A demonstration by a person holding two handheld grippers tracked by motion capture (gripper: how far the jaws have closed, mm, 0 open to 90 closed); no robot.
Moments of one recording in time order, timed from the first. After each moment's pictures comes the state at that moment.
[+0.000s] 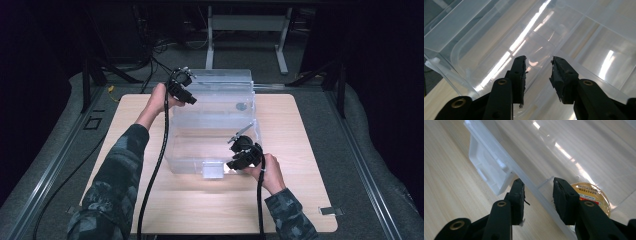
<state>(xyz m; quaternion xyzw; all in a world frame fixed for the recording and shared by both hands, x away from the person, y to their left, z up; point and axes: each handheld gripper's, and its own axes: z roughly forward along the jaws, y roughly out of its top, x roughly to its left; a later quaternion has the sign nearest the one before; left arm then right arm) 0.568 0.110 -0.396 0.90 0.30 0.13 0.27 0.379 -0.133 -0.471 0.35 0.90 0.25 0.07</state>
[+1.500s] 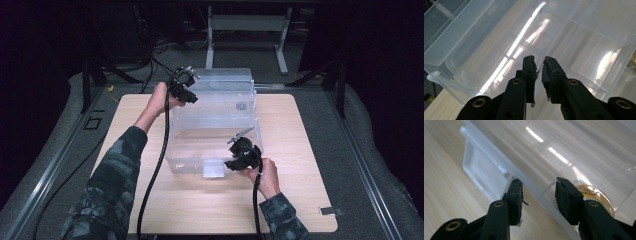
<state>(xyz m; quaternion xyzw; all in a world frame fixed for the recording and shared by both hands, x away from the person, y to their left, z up) 0.540 0.097 -0.374 0.91 0.27 0.16 0.26 0.375 -0.130 -0.479 0.37 0.88 0.27 0.09</state>
